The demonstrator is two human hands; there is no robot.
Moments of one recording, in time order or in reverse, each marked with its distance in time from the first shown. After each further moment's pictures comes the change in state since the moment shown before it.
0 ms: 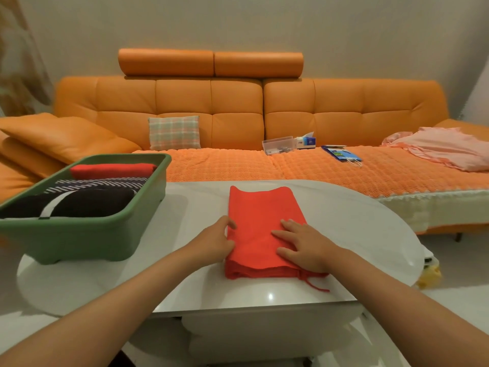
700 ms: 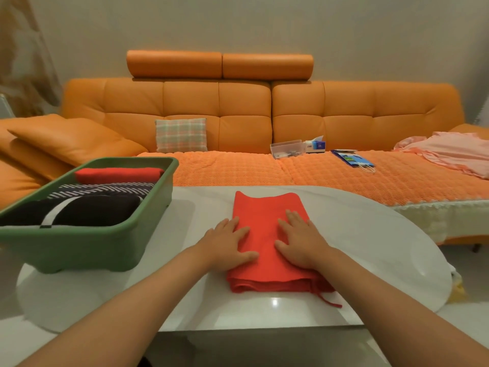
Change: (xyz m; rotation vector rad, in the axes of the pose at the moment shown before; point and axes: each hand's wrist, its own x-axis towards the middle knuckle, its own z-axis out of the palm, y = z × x) left_hand 0.041 -0.018 -0.005 0.609 -0.037 0.144; right_hand 0.059 -0.024 -0.001 -0.018 0.096 0.187
